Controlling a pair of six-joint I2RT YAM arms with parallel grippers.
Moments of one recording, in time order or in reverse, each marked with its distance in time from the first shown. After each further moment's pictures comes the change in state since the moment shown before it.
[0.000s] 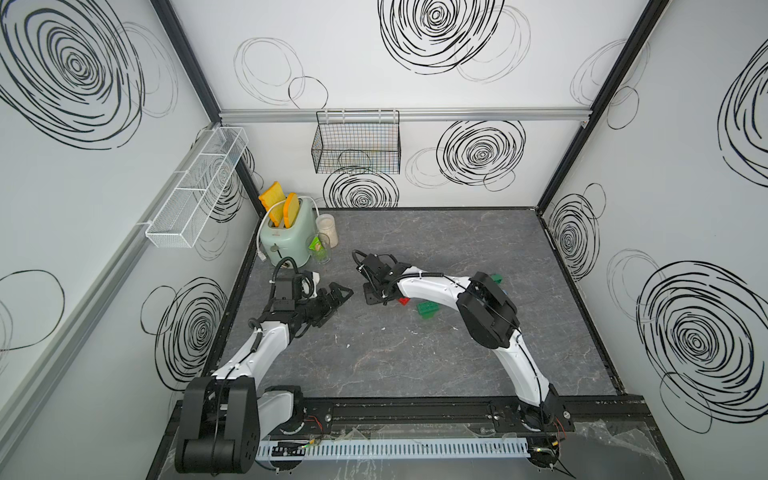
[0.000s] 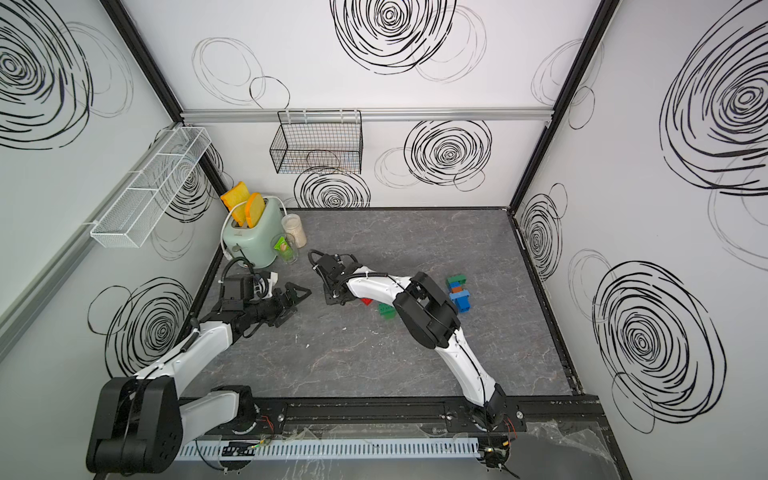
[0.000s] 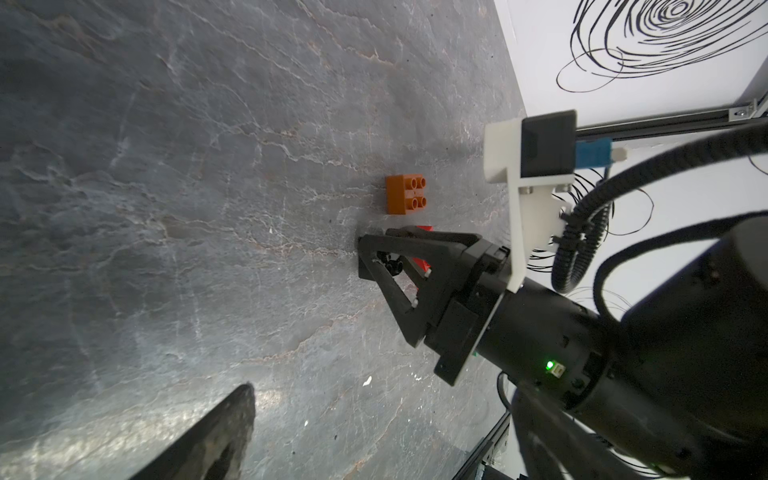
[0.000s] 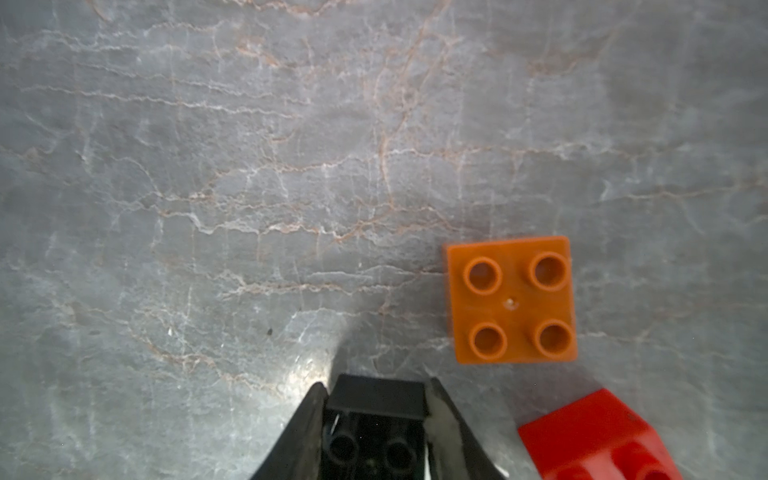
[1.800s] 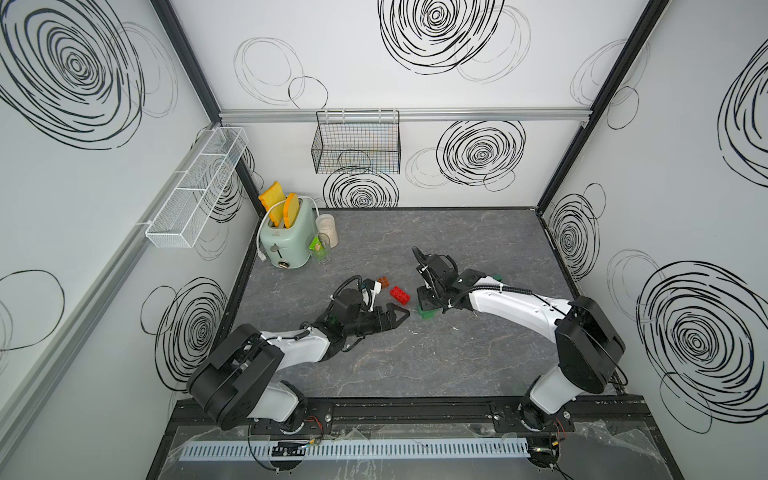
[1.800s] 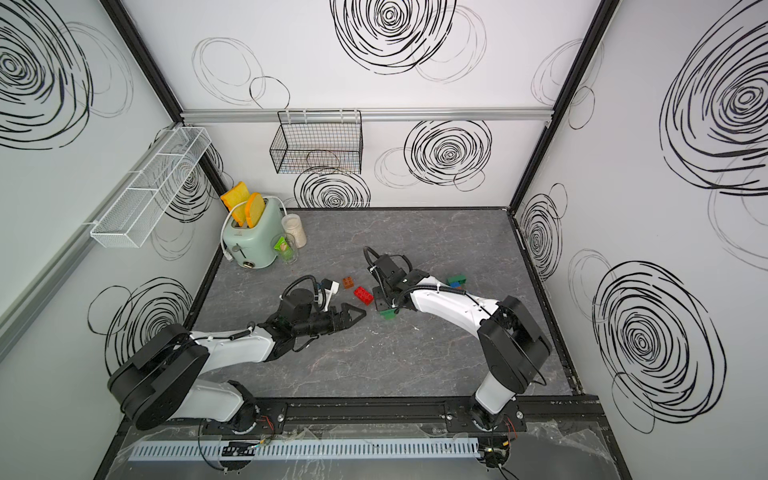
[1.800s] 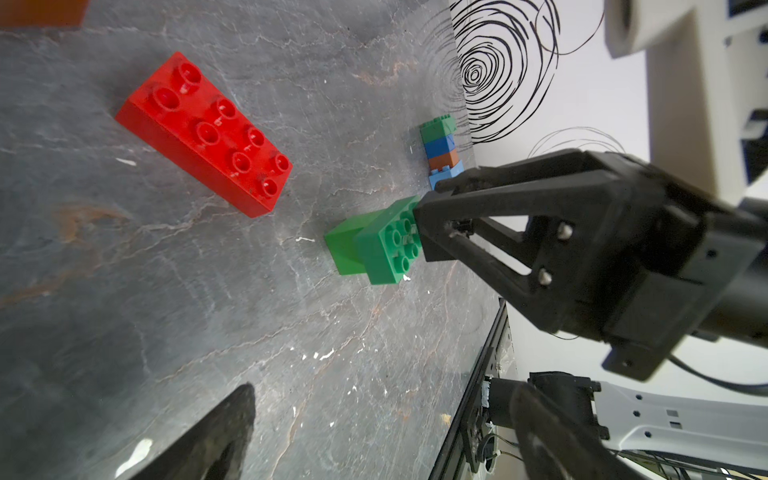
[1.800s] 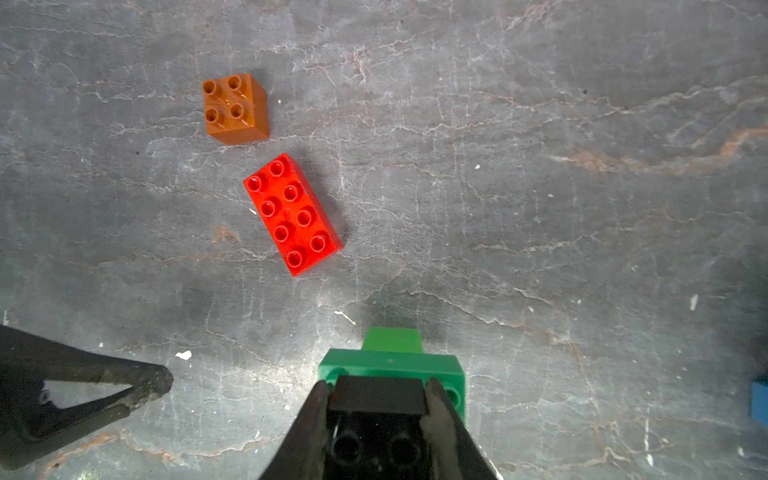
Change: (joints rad) left arm -0.624 0.258 -0.103 0.680 -0.176 -0.192; right arm -0.151 -0.654 -0.639 0.021 0.016 -0.141
